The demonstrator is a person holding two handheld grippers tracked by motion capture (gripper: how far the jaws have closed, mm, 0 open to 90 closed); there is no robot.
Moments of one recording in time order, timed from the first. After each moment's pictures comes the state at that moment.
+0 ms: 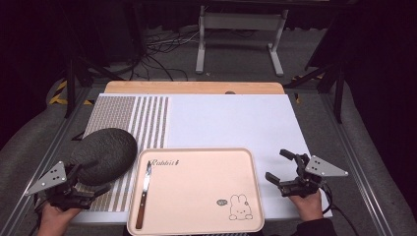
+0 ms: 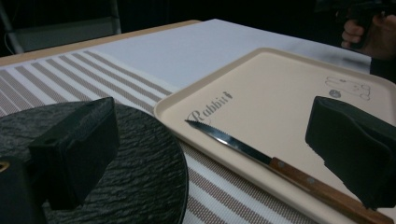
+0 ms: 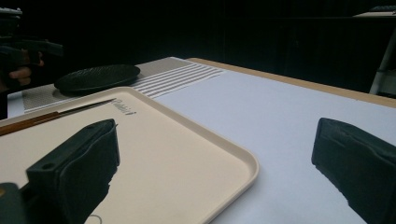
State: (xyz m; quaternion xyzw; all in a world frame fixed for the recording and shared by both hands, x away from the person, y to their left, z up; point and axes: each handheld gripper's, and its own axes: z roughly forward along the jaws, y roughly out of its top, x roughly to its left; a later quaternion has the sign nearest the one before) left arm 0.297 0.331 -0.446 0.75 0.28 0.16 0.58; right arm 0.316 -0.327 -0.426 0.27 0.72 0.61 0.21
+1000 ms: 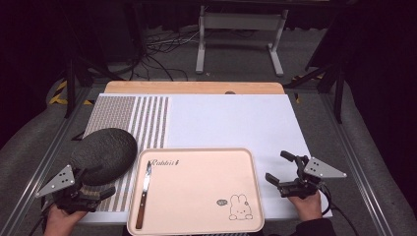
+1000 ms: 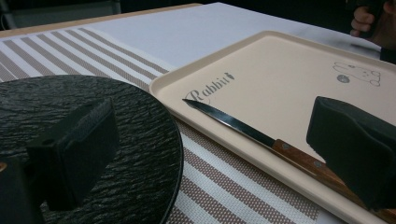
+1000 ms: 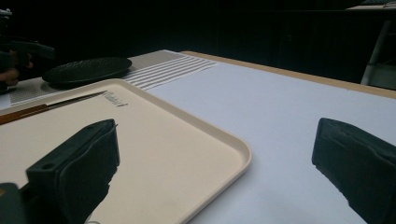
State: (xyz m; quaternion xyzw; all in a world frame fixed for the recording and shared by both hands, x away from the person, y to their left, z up) left arm 0.296 0.322 -0.460 0.75 0.29 0.15 0.57; right arm 0.315 -0.329 -0.434 0.28 0.72 0.59 0.22
